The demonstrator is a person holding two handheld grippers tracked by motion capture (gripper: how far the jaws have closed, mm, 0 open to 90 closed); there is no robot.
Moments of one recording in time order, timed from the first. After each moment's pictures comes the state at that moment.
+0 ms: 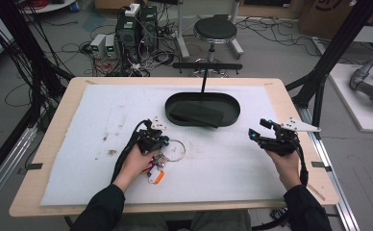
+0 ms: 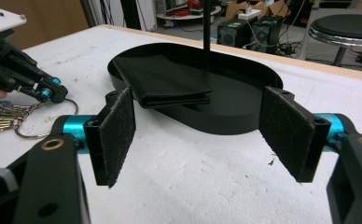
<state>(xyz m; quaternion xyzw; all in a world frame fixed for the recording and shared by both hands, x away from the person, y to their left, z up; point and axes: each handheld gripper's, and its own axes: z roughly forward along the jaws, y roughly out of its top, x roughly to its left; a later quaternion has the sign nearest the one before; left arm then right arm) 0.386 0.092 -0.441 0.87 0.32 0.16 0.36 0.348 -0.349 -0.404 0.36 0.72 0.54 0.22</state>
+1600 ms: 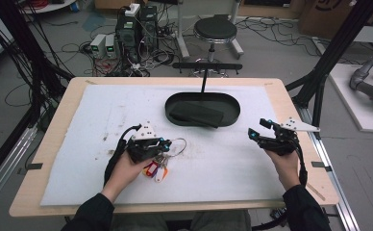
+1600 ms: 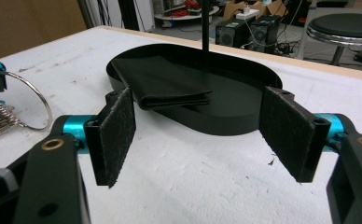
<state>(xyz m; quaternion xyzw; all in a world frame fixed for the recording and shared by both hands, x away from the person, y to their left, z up) 0.338 0.109 -0.411 0.83 0.23 0.14 0.48 0.348 -0.347 -0.403 0.37 0.72 0.54 0.22</state>
